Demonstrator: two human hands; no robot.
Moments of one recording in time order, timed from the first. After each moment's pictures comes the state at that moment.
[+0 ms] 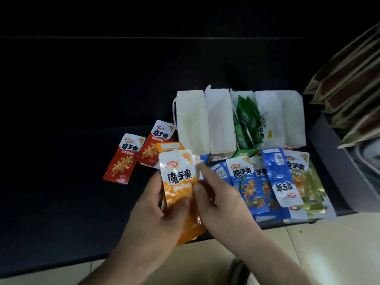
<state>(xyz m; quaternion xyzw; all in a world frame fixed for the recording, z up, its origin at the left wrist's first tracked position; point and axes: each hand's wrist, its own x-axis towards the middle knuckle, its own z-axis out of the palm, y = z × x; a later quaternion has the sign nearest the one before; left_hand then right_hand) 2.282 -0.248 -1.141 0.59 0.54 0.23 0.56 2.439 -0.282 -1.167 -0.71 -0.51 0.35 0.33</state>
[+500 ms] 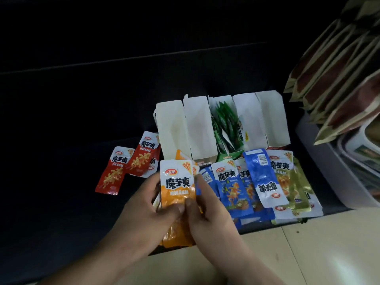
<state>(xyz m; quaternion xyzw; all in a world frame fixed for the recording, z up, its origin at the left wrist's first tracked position) 2.317 -0.243 -1.120 0.62 0.56 0.13 0.54 2.456 -0.309 -1.157 -0.69 -0.37 0.47 0.40</state>
